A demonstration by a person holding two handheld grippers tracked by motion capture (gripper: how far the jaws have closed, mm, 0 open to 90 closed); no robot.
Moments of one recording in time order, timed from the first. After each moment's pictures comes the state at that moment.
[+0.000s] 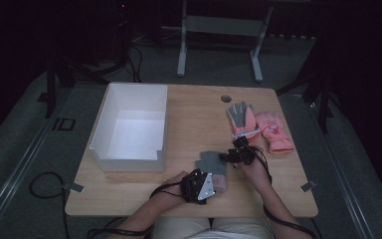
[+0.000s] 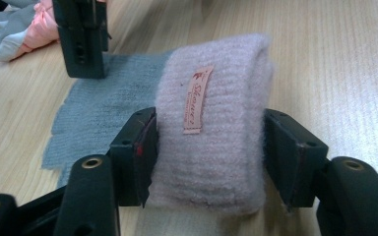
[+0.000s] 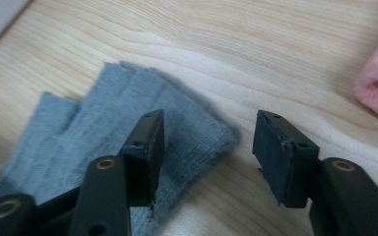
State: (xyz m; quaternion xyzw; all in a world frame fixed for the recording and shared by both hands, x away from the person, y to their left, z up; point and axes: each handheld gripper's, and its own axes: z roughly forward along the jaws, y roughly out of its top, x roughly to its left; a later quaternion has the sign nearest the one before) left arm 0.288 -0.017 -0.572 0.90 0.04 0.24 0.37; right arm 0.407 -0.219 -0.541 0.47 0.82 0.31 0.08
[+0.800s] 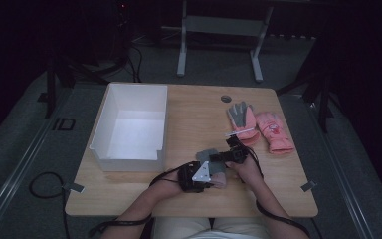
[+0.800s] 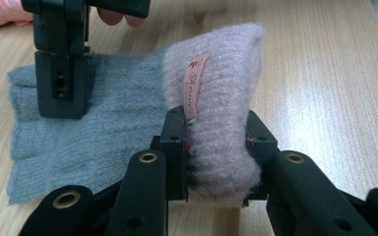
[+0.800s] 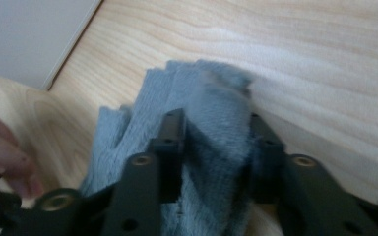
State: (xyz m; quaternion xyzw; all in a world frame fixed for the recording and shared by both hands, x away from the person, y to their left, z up) left arm 0.320 -0.005 -0.559 0.91 0.04 0.13 0.39; right arm 0.417 -0.200 -0.551 0.46 0.81 0.35 -0.05
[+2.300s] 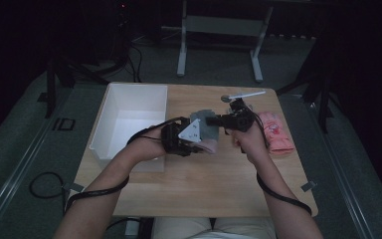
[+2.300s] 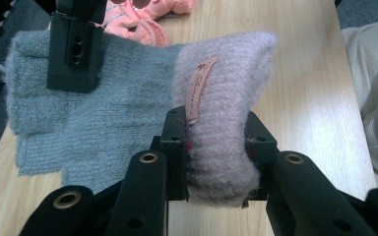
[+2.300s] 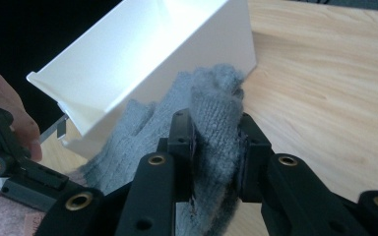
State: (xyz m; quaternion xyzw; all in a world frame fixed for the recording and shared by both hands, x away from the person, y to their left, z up) left arm 0.345 0.050 -0.395 0.92 0.00 0.17 0.35; right arm 0.422 -0.170 -0.399 0.39 0.80 0.46 0.02
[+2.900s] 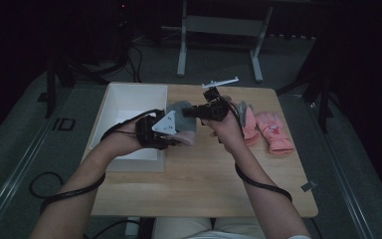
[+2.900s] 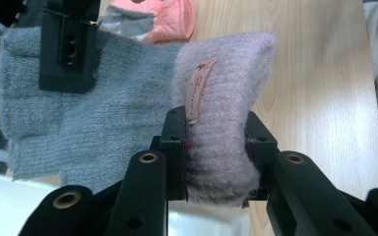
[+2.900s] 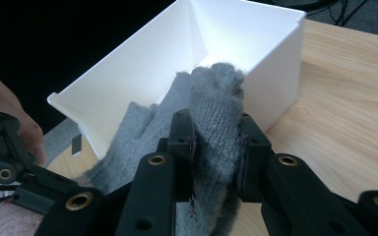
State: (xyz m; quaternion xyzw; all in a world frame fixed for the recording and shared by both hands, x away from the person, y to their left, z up) left arm 0.345 0.108 -0.382 0.92 0.03 0.19 0.33; right arm 0.435 -0.098 -0.381 0.35 0.82 0.46 0.02
